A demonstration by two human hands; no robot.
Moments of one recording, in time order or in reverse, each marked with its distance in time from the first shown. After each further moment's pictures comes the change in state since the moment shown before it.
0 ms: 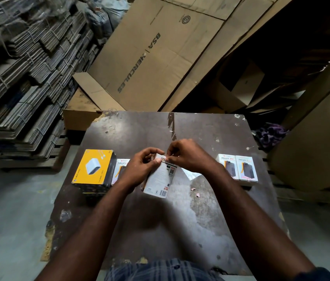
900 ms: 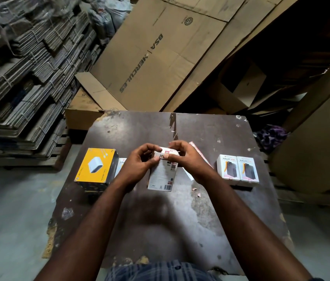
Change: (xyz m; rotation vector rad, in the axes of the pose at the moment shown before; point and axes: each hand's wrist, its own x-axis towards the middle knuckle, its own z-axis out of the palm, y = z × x) left_hand -0.008 0.008 -0.007 -0.151 0.012 0.060; right_hand -0.010 0.006 0.036 0.950 0.088 0.236
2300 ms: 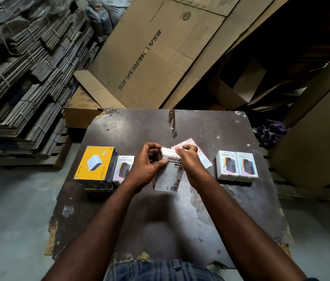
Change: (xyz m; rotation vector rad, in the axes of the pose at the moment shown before) left_hand 0.003 -0.019 0.024 0.016 0.074 0.011; right_hand -0.001 0.012 0.014 0.217 0.354 0.240
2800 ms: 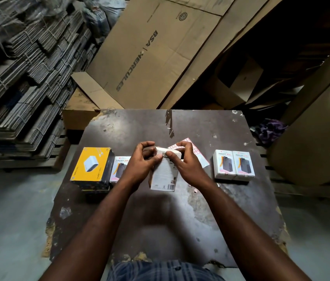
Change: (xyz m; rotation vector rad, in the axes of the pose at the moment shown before) left_hand 0.006 0.000 0.004 -0.075 0.067 -0.107; right_hand -0.010 0.010 -0.027 -0.363 -0.158 -0.401
